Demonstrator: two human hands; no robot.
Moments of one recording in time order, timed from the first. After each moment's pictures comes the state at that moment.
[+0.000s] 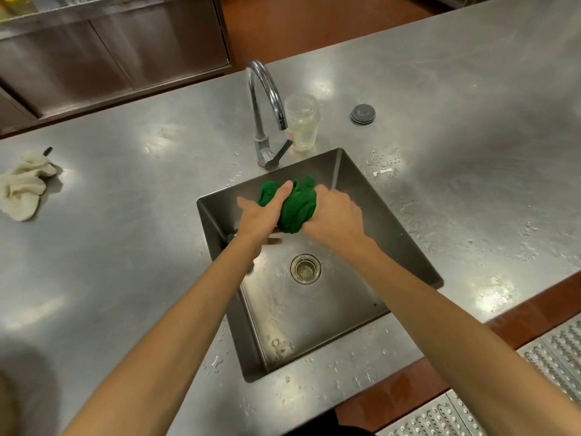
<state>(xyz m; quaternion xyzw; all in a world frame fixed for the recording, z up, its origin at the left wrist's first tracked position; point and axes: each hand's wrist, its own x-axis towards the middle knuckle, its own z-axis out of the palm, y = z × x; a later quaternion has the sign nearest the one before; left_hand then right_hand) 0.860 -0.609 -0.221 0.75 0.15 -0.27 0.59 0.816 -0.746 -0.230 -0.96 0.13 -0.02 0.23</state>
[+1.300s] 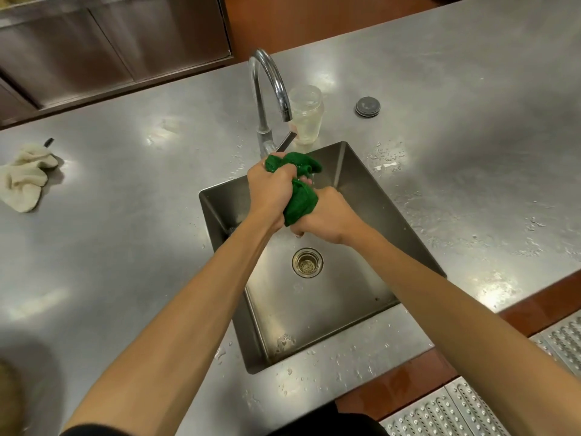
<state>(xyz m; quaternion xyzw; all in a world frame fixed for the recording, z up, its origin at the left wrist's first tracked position) 0.870 -0.641 -0.199 0.63 0.10 -0.11 0.77 0.814 -0.740 -0.213 -0.90 0.03 0.09 0.43</state>
